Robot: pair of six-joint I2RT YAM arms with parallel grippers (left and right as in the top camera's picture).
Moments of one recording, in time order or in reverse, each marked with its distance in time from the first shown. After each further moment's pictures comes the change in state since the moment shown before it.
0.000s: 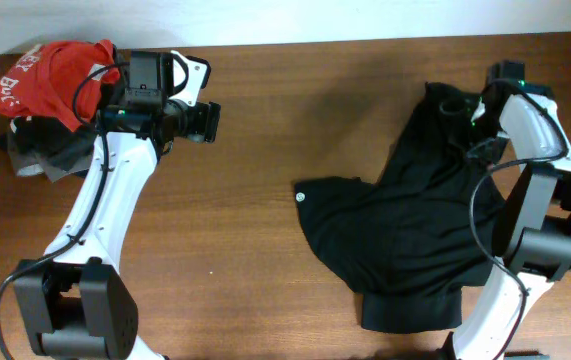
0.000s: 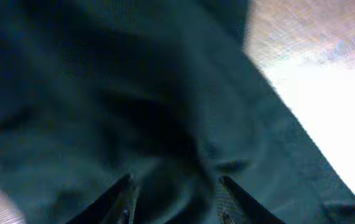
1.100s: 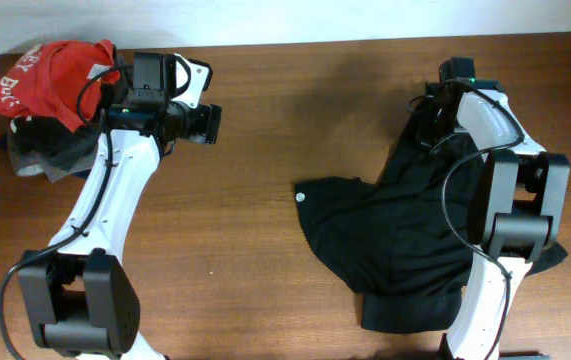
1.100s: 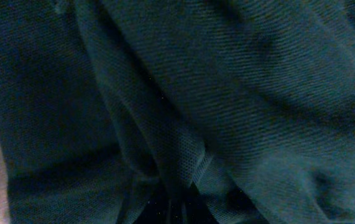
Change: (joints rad) left arm 0.000 0.029 0.000 0.003 0.000 0.000; right arm 0.134 0.114 0.040 0.087 0.131 0.097
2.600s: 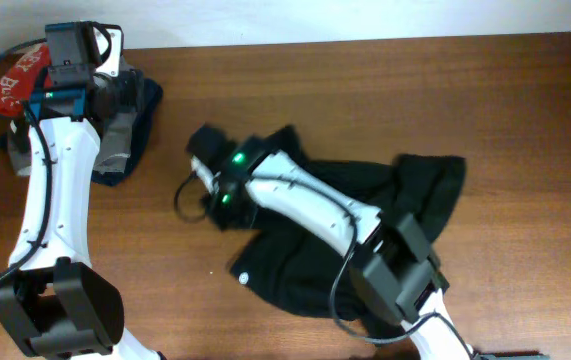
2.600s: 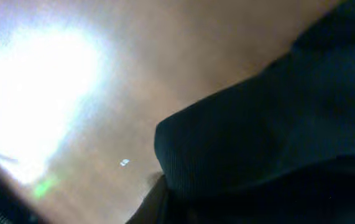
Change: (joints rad) left arm 0.203 0.002 0.208 -0.085 -0.196 0.003; right arm 0.947 -0.039 0.182 -0.142 -0.311 -0.108
